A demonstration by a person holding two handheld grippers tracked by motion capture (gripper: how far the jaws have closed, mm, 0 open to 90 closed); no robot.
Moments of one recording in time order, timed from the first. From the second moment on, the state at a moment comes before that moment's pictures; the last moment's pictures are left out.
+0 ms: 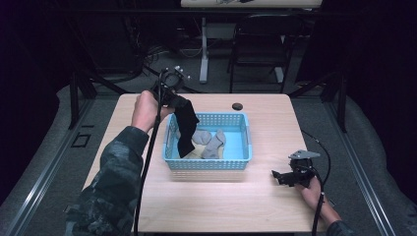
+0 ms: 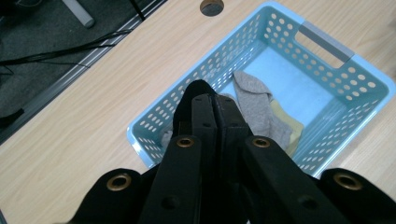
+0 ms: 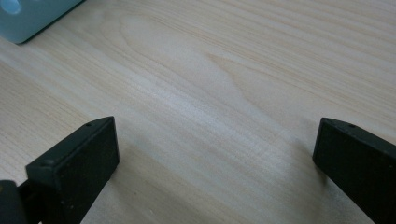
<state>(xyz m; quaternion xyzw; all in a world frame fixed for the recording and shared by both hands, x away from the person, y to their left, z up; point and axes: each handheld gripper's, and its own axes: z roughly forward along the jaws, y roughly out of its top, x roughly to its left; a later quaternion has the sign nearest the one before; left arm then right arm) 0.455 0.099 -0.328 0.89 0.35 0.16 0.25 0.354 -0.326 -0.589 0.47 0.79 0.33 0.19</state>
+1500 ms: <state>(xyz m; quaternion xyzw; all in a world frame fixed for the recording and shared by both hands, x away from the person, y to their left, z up) 0.442 0.157 -0.236 0.84 0.38 0.24 0.31 0.354 -0.326 -0.589 0.47 0.79 0.33 0.20</state>
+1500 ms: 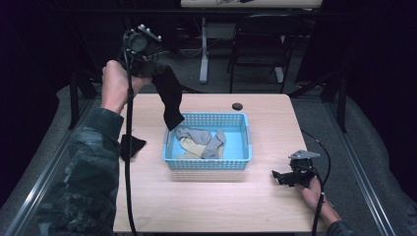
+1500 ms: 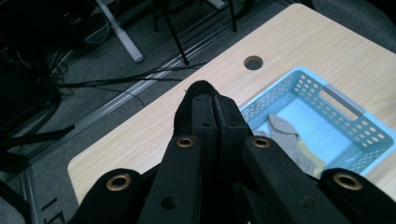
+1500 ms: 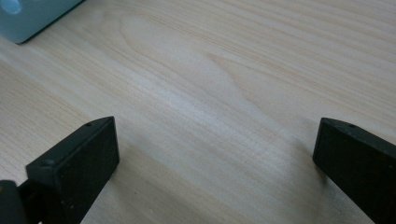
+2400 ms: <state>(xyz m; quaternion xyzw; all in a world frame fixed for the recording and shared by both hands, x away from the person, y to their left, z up) 0.440 0.243 -0.259 0.80 0.46 0.25 0.30 0.354 -0.326 -0.589 0.47 0.79 0.33 0.20</state>
